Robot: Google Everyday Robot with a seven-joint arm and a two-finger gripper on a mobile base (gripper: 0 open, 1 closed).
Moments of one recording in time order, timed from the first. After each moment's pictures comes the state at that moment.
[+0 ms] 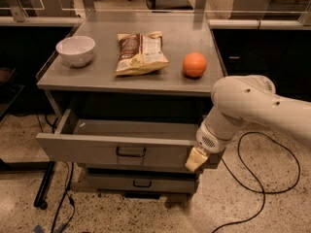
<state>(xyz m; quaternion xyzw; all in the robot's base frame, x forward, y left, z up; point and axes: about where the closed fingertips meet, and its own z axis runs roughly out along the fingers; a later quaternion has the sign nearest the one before) 0.477 -0.137 0.681 -0.43 0.90 0.08 0.07</state>
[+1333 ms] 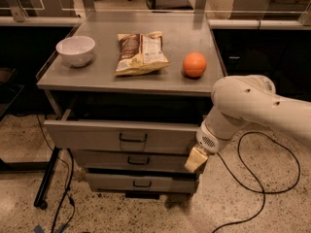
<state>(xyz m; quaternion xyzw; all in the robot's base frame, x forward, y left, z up) 0.477 -0.137 0.681 -0.43 0.90 0.08 0.07</state>
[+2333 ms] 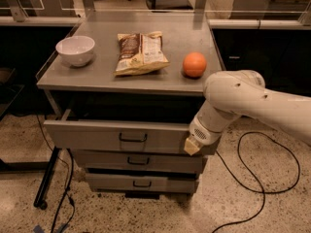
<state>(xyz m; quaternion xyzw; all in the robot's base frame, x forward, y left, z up) 0.505 -0.123 0.680 -0.42 0.90 0.08 0.09</state>
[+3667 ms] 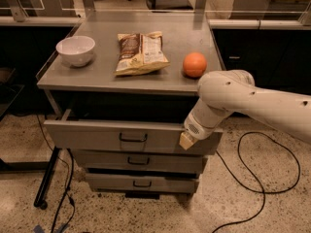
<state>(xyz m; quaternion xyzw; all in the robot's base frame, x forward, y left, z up) 0.536 -0.111 0.666 -0.40 0.91 0.09 0.10</state>
